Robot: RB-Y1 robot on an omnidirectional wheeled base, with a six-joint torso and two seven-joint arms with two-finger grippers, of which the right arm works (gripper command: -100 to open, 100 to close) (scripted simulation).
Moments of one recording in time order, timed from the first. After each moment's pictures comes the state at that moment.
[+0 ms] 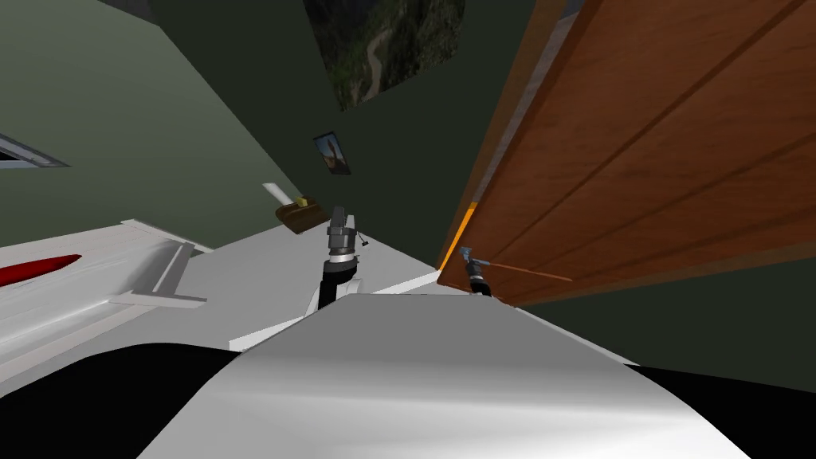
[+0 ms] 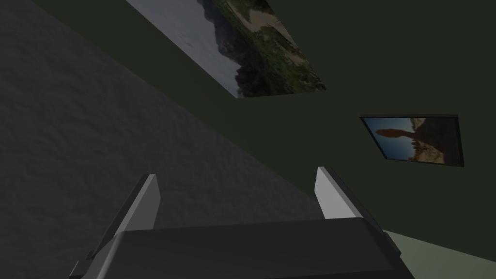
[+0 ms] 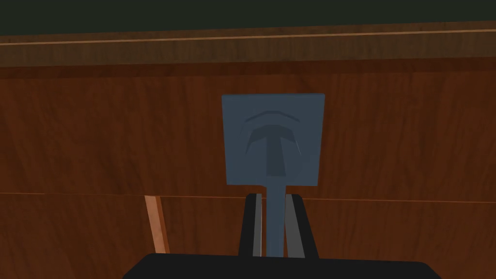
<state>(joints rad) -0.07 -0.32 -0.05 -0.54 -0.21 -0.90 -0.20</state>
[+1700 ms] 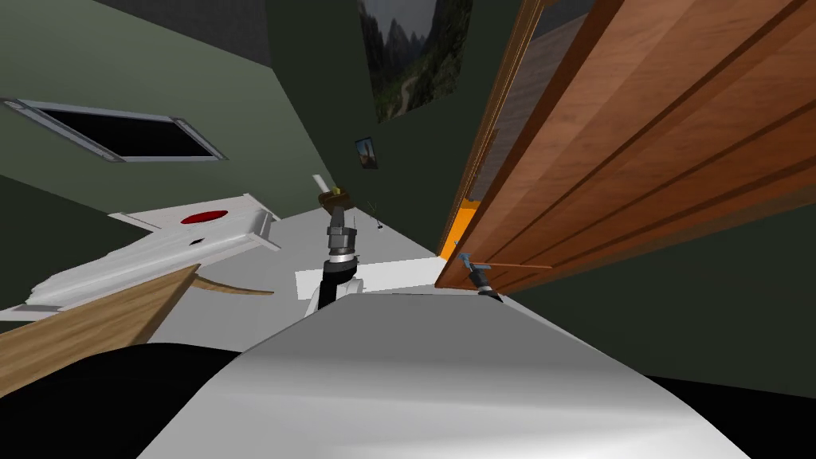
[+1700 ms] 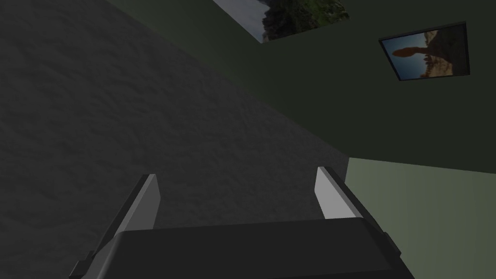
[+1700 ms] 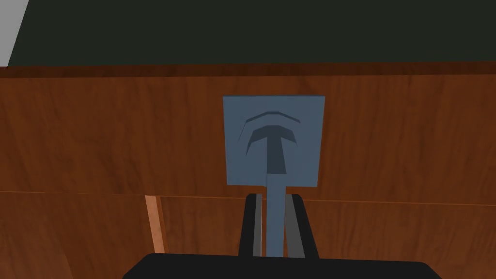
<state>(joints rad) 0.05 -0.43 0.11 -0.54 -0.13 -1.08 -0.37</state>
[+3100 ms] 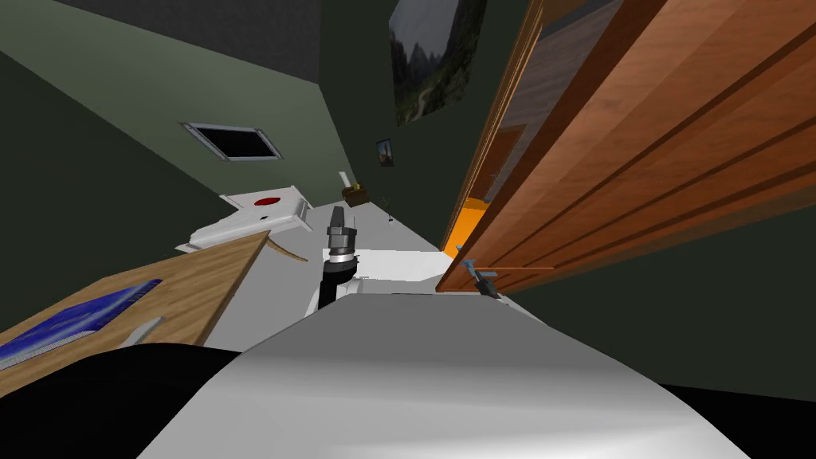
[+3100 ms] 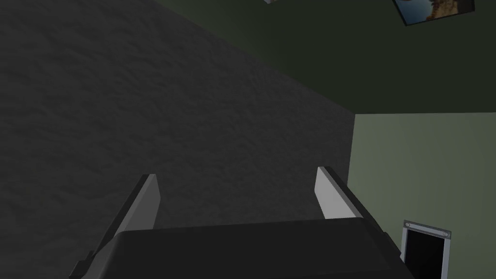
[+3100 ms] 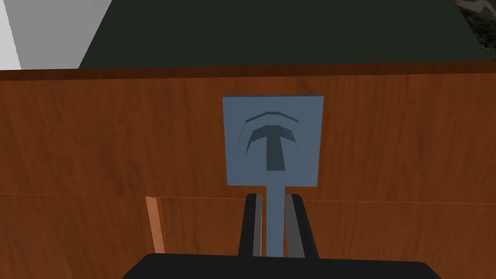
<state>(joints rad) 0.15 -0.49 0.16 -0.54 -0.12 -1.22 -0.42</state>
